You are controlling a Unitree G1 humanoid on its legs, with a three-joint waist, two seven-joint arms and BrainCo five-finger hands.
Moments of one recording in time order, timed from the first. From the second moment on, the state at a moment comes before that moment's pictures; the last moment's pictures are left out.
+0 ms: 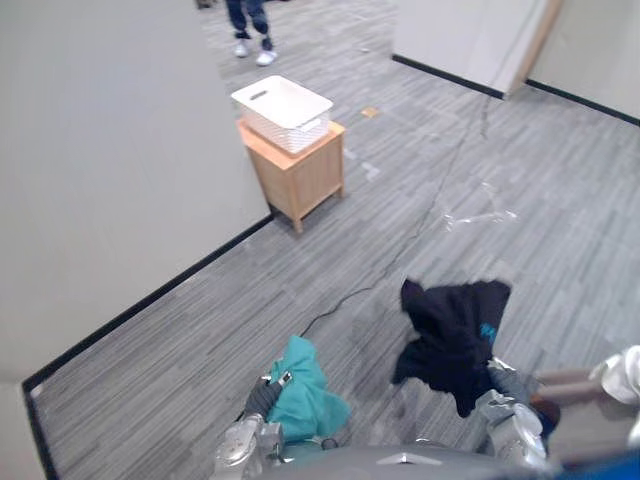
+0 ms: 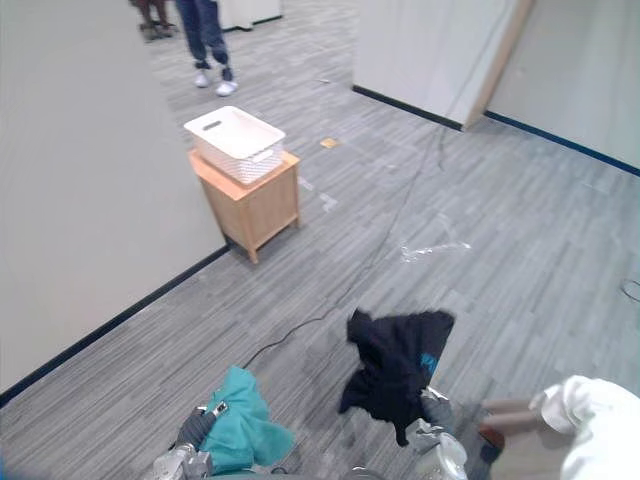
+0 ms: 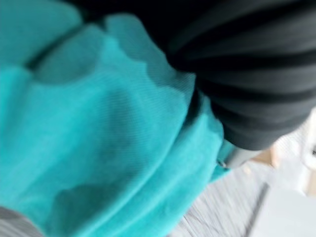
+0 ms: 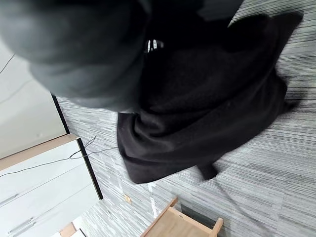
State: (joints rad) left arm 0.16 0.09 -0.08 0.75 -0.34 -0.35 -0.10; right arm 0.13 -0.01 -0.32 0.68 0.51 -0.15 0.16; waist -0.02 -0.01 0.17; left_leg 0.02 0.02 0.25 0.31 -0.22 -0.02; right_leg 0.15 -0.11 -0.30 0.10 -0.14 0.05
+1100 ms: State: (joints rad) left arm 0.13 0.10 -0.39 0.43 -0.48 -0.35 -0.07; right arm 0.36 -0.01 -0.10 0.28 0.49 -0.29 0.21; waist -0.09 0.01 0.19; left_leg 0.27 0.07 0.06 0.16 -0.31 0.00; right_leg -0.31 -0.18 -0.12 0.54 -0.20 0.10
